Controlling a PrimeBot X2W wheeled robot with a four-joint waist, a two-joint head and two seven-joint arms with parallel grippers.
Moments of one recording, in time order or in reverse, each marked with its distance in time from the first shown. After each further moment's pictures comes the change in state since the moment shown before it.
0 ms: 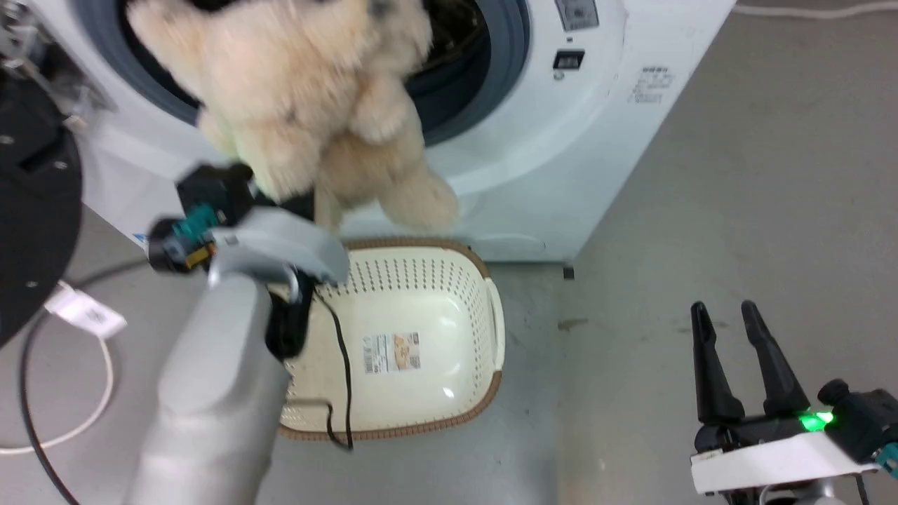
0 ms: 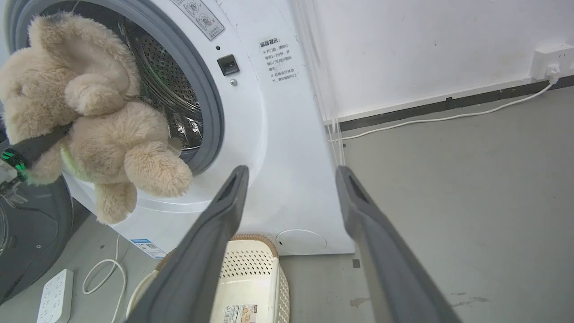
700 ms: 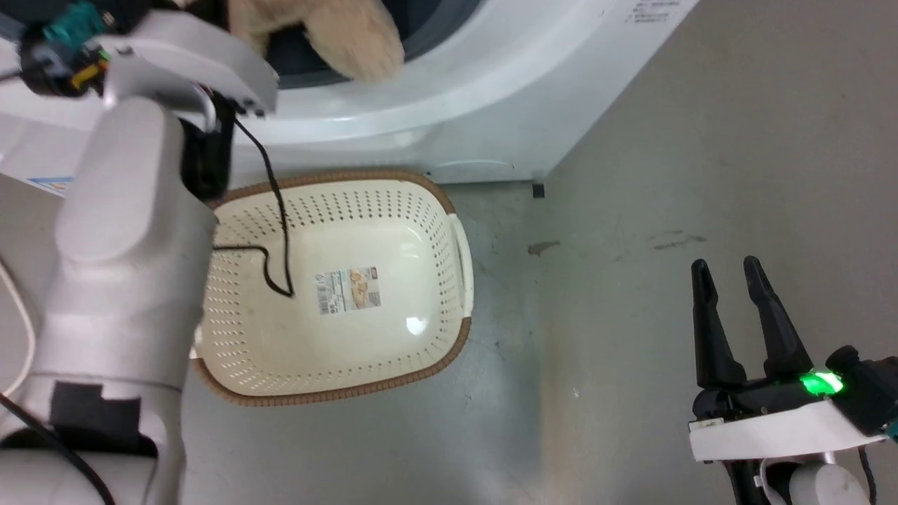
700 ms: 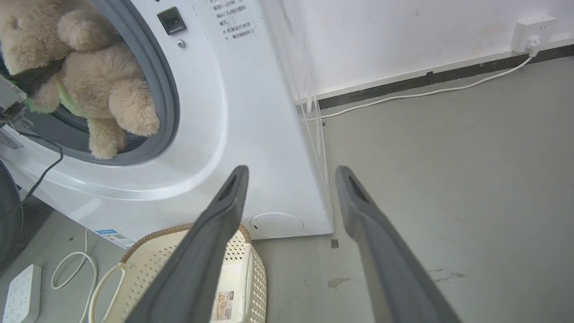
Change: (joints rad) left arm -0.382 0.090 0.013 0.140 0.031 -0.020 0.000; right arm -0.073 0.000 0.014 -0.041 0.006 0.000 0.000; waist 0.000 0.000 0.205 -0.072
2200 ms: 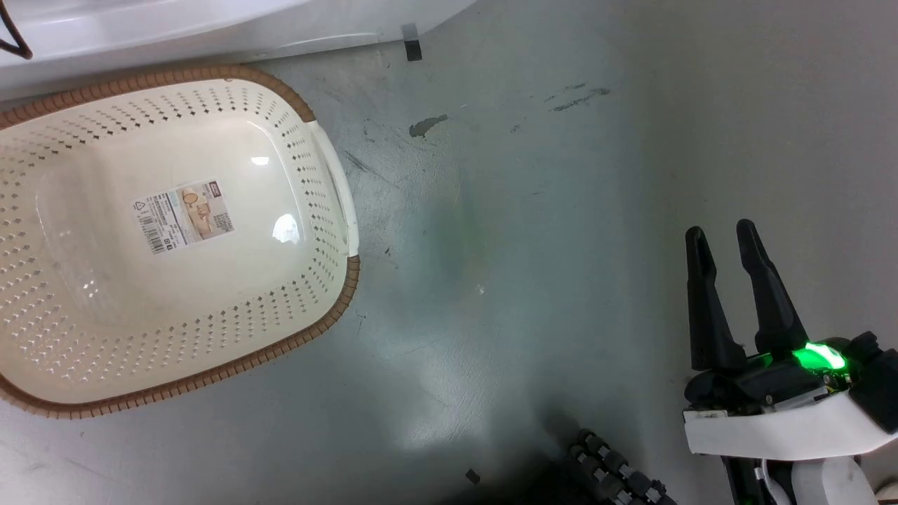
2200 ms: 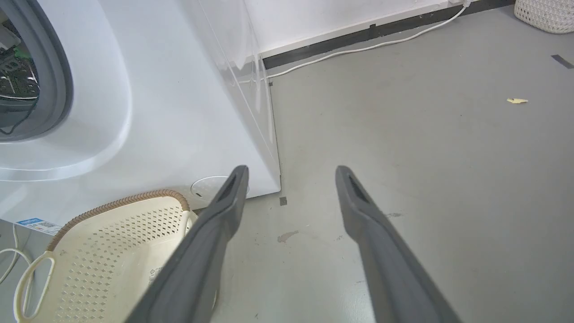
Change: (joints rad) left arm -0.500 0.258 -0.036 0.053 0.075 0.012 0.143; right arm -0.017 0.000 0.065 -0.132 0.089 0.000 0.000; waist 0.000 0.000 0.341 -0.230
